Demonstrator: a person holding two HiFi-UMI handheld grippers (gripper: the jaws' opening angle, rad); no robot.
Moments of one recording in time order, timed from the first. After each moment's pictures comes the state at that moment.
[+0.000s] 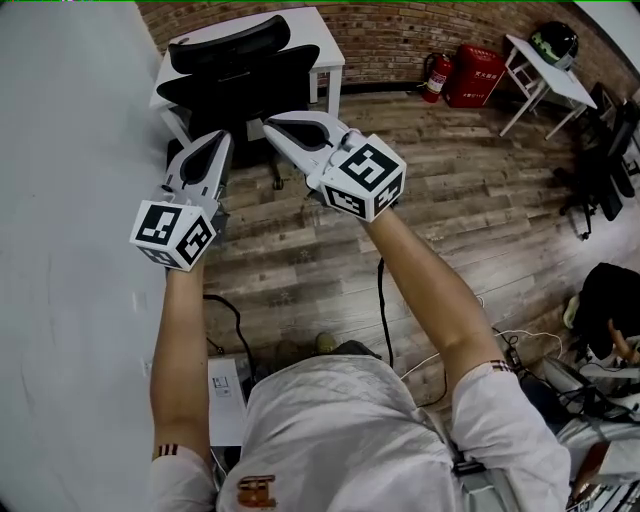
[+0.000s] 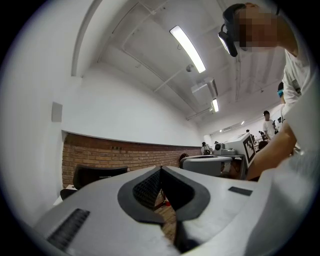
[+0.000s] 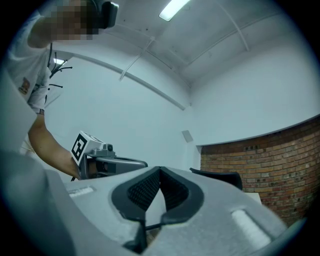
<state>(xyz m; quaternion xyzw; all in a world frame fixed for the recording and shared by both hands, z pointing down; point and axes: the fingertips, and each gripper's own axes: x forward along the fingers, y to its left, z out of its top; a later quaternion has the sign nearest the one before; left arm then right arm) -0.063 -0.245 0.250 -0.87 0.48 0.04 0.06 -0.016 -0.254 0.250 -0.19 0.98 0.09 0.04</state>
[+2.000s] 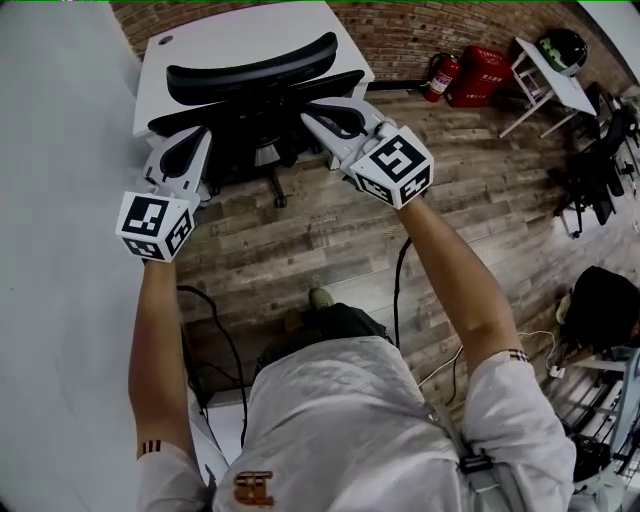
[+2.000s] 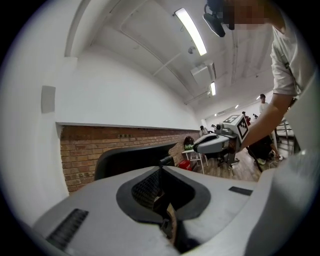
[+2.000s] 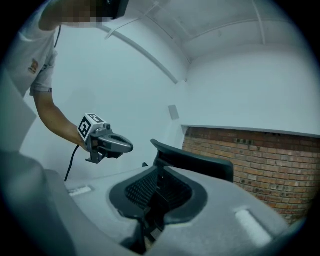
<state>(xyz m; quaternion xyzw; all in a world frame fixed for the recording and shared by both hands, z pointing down) -0.254 -0.511 0.316 -0.88 0.46 -0.05 0.08 -0.121 -0.533 0.313 -0.27 0.95 0.13 -0.08</state>
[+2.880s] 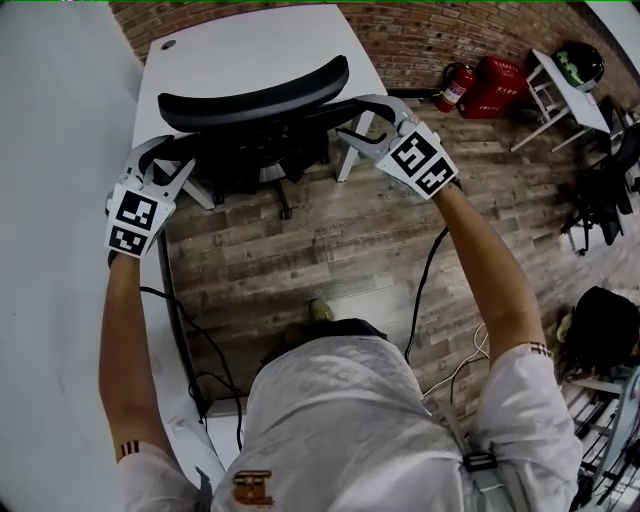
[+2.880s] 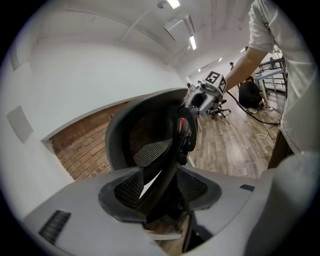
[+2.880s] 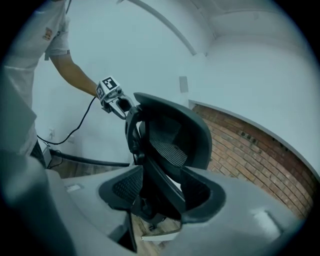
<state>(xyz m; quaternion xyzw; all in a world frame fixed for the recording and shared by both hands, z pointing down) -0.321 -0.605 0.382 -0.83 0.44 -0.31 0.13 -0.067 -0.652 0.371 -0.24 0.91 0.19 -0.27</state>
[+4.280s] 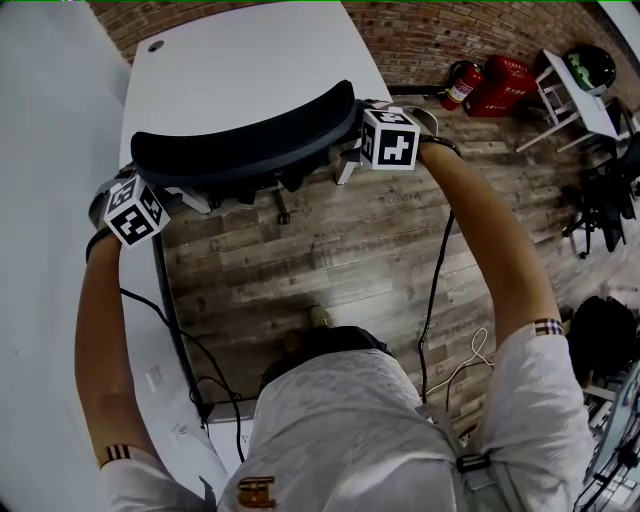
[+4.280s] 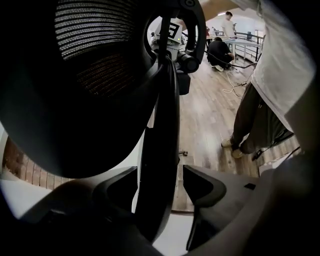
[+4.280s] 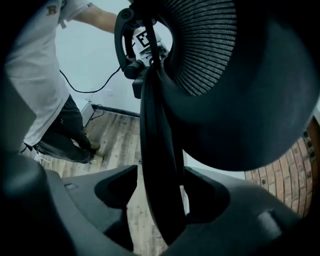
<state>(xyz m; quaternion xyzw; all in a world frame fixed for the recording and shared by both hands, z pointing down) -0.364 -0.670 0.504 -0.76 0.24 -0.60 0.08 -0.064 -0.741 0.492 -0.01 0.81 0.20 -0.56</state>
